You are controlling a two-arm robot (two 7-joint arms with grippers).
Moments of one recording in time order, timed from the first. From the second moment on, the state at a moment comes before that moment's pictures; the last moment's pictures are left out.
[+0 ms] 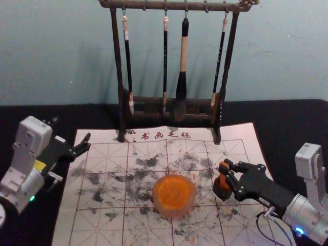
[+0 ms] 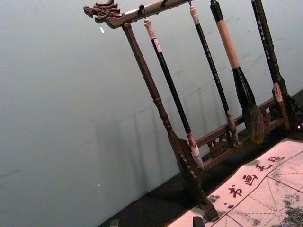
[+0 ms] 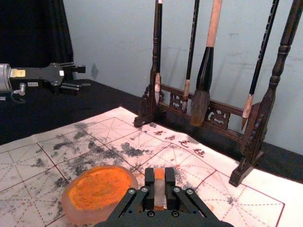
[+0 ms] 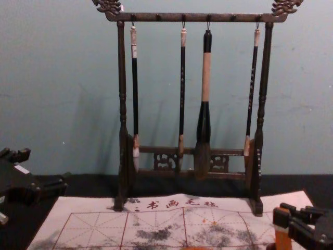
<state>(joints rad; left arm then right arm) -0.20 0.60 0.45 -1.41 -0.25 -0.12 0.03 0.09 0.46 -0.33 -1.38 0.42 -0.21 0.57</state>
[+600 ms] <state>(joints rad) -0.20 0.60 0.45 -1.41 -0.25 -0.12 0.03 0.08 0.46 -0.31 -1.41 0.43 -0.26 0.57</state>
